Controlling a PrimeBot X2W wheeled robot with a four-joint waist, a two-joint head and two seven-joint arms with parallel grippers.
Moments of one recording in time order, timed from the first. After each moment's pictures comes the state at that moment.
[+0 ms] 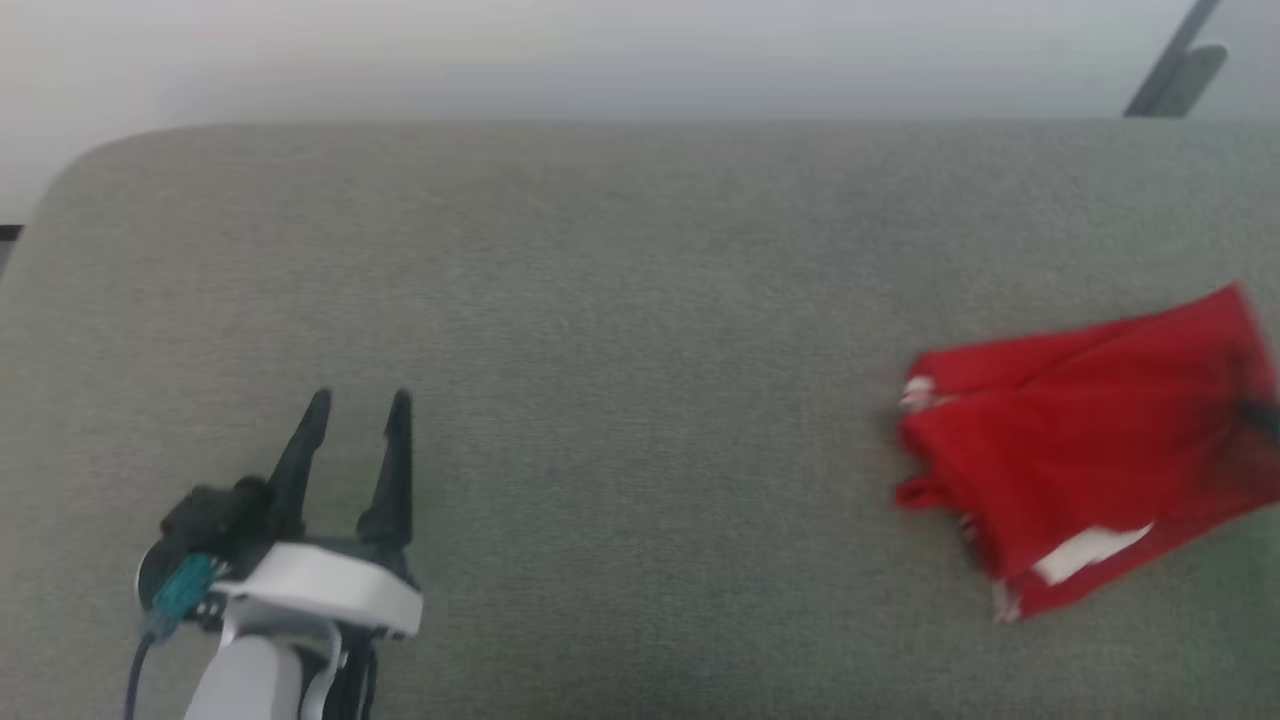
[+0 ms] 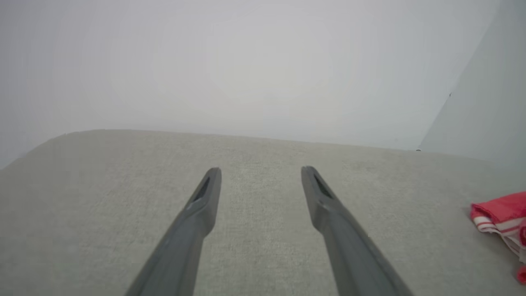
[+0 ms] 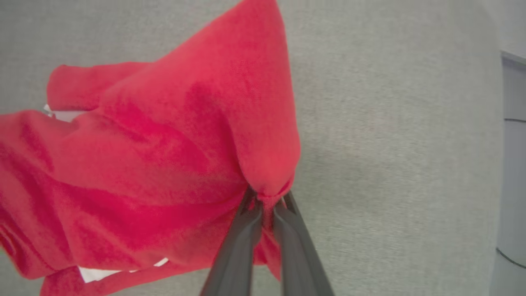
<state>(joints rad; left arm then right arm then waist) -0.14 0.17 -0.03 0.22 -0.34 -0.10 -0.26 -0.44 -0.74 0.27 0.38 0.75 0.13 0.65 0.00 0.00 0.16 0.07</state>
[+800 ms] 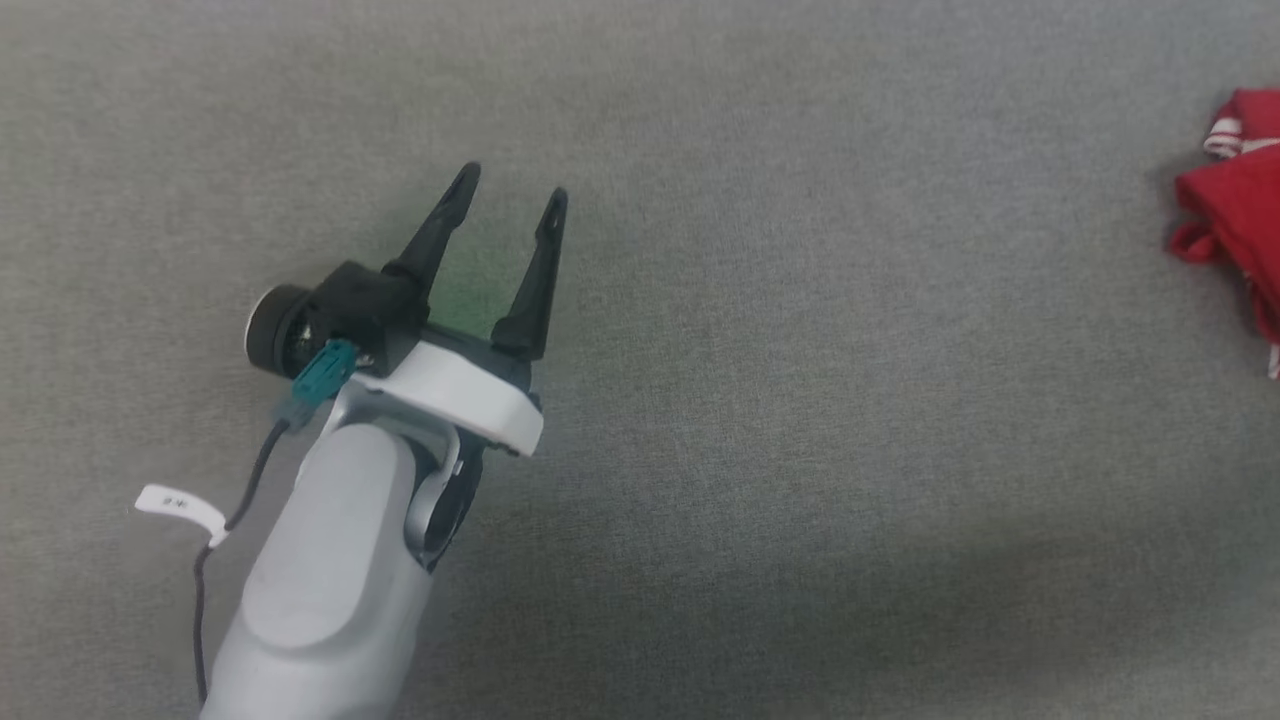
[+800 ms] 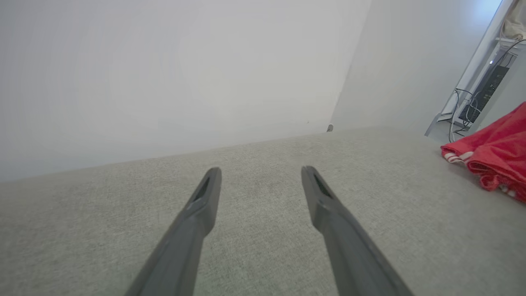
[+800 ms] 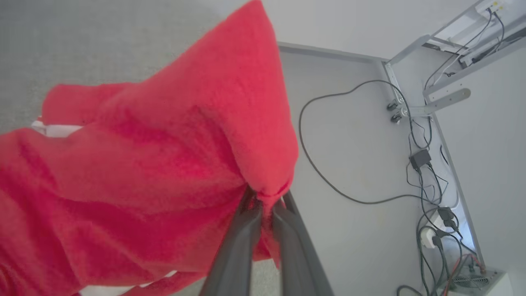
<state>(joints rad) -0.54 0.11 -0.22 0.34 -0.24 -0.12 -0.26 -0.87 -0.88 0.27 0.84 0.58 0.13 0.33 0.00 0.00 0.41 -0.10</state>
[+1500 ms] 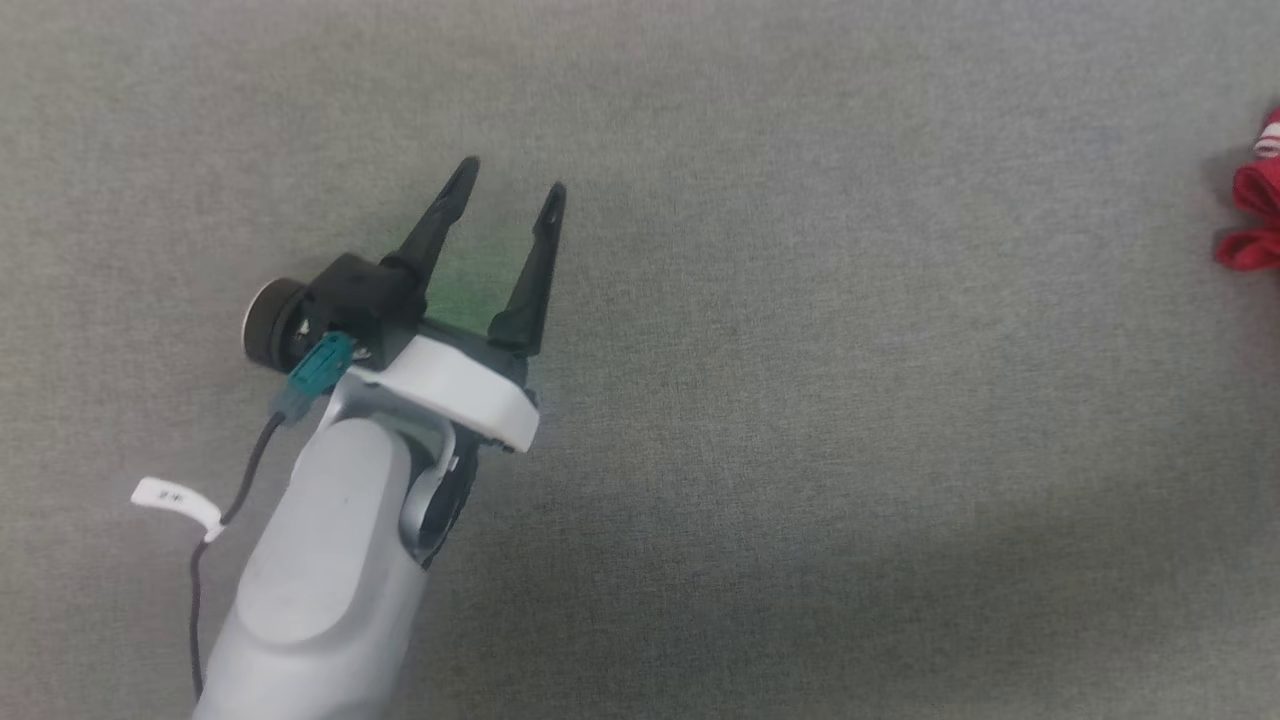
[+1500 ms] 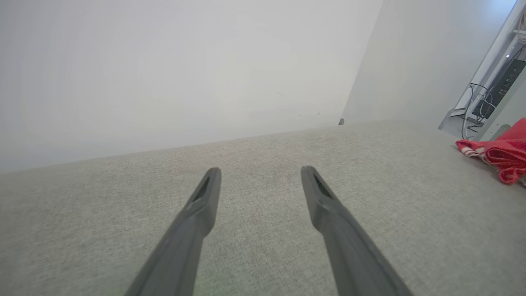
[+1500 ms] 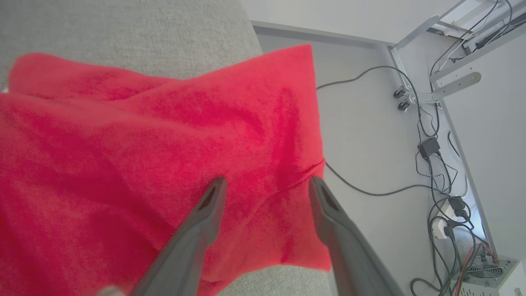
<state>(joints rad) -0.57 0.12 -0.23 0.37 -0.25 -0.13 -0.26 -1.01 -0.77 0.35 1.21 0.51 0.13 0.10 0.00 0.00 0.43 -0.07</state>
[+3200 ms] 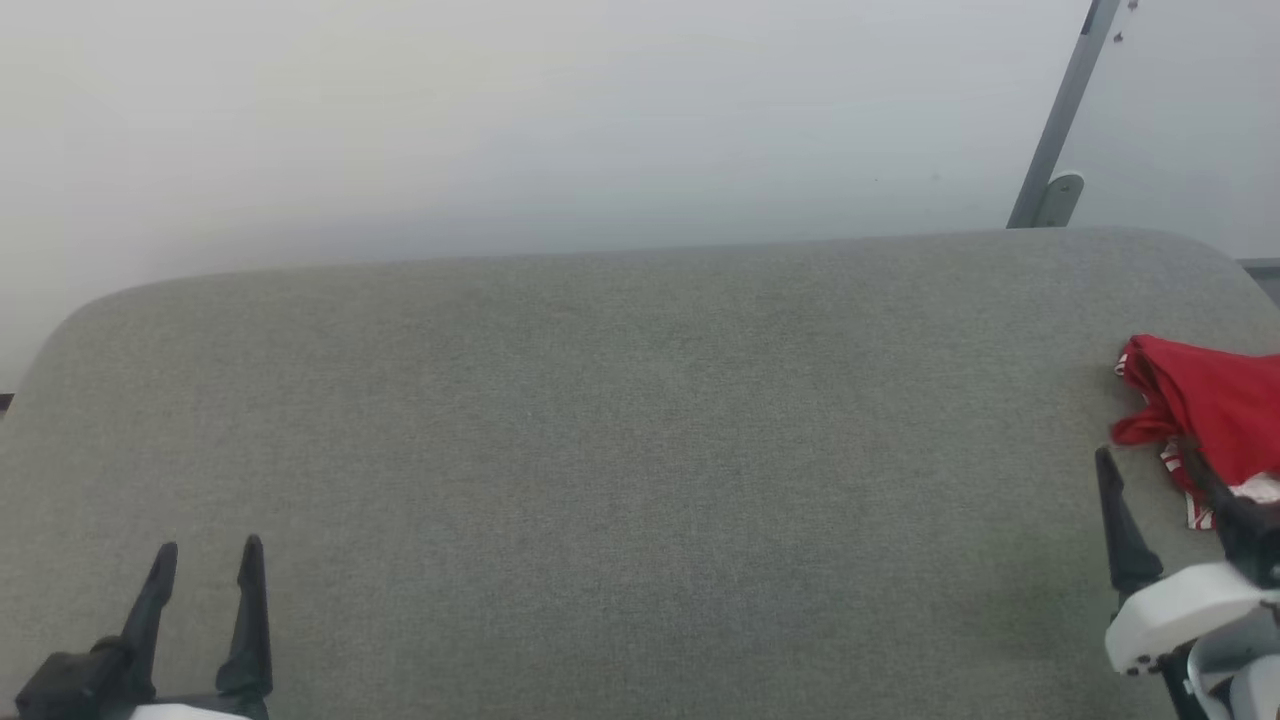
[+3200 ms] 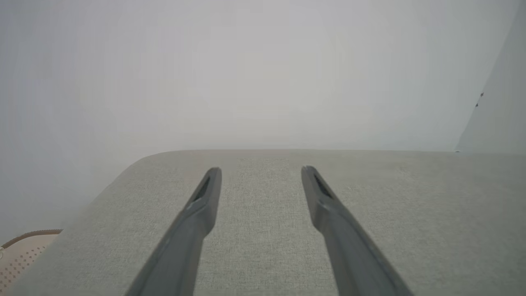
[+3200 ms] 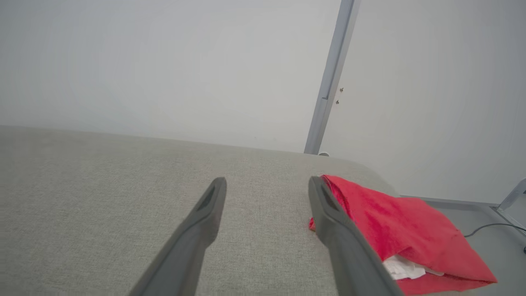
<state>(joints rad) 0.12 0.23 0.15 0.10 -0.27 -0.09 -0.26 -0.15 -0.28 -0.08 0.40 0.15 0.13 -0.26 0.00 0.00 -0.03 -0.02</state>
